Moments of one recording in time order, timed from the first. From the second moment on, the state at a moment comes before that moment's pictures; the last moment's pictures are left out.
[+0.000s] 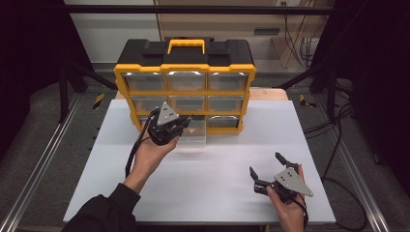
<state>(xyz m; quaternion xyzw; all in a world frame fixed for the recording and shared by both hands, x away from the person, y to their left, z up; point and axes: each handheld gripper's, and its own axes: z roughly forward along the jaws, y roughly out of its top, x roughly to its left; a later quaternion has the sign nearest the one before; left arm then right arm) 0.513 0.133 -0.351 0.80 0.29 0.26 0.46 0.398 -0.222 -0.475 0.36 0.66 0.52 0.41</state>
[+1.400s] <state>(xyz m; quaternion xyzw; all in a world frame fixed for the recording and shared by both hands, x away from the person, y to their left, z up) 0.535 0.121 -0.368 0.80 0.35 0.24 0.42 0.397 -0.227 -0.475 0.37 0.65 0.53 0.41</state>
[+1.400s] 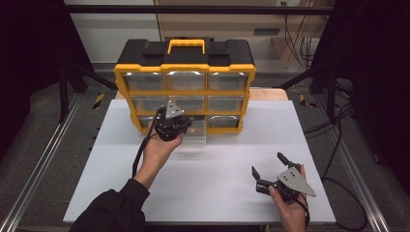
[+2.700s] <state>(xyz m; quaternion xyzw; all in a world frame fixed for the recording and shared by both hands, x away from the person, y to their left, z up) 0.489 0.136 -0.378 0.76 0.31 0.31 0.48 0.397 -0.226 -0.475 0.37 0.65 0.53 0.41</state>
